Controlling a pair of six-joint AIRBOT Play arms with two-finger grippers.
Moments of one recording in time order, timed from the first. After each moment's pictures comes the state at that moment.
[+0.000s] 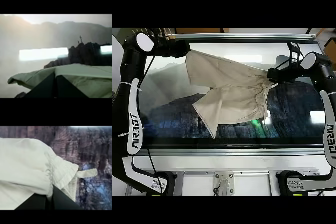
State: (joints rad) left arm -0.12 -1.69 2.00 1.23 -1.04 -1.59; right arm 0.00 -1.53 1.60 -1.30 1.14 1.59
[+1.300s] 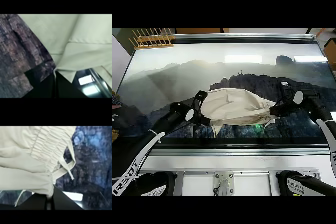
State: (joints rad) left arm -0.51 -1.31 0.90 1.60 -0.90 -1.72; right arm 0.00 -1.29 0.98 -1.50 1.08 1.49
